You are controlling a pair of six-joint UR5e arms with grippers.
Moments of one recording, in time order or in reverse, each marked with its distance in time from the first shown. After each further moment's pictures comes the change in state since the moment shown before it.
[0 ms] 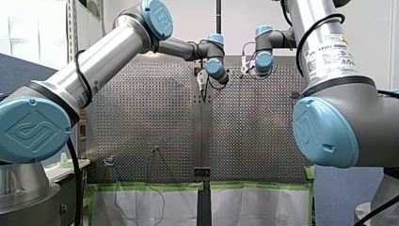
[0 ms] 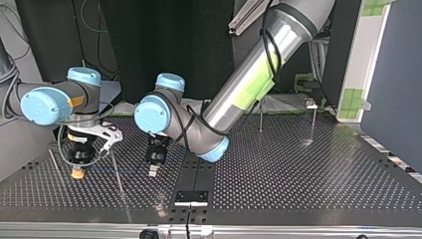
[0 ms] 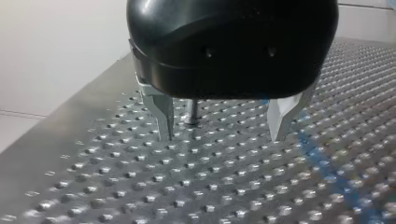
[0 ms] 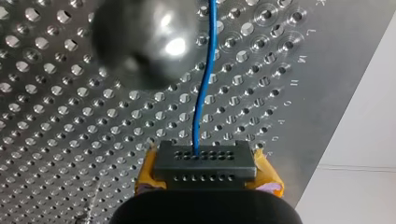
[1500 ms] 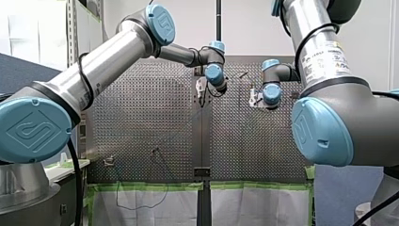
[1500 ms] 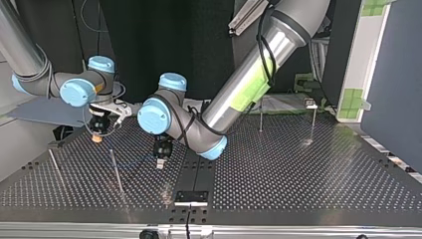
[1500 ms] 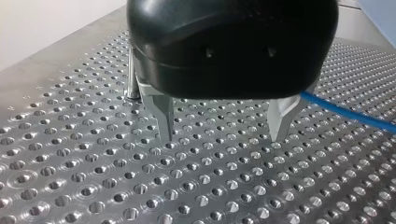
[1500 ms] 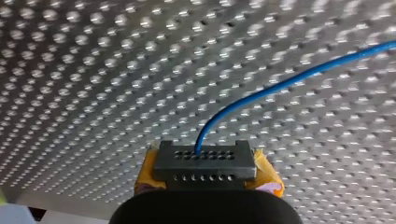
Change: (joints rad) left arm 0.006 -0.035 -0.002 -0.055 -0.025 -0.023; right arm -0.059 0.109 0.247 -0.167 -0.001 0.048
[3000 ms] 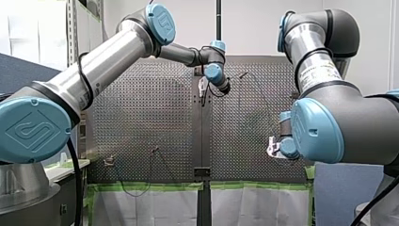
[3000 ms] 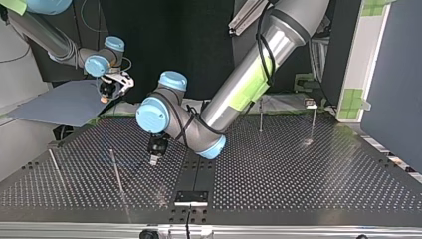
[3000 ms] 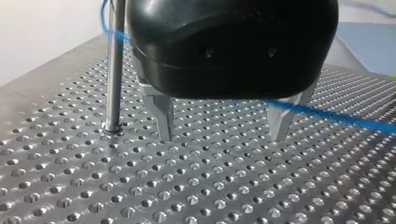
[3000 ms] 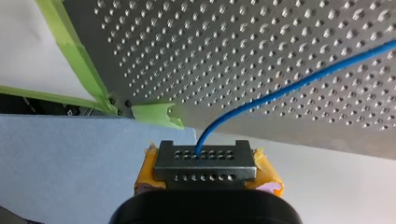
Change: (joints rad) left arm -0.006 0.001 0.000 -0.025 0.076 0.056; right arm -0.131 0.268 0.263 -0.396 0.019 0.058
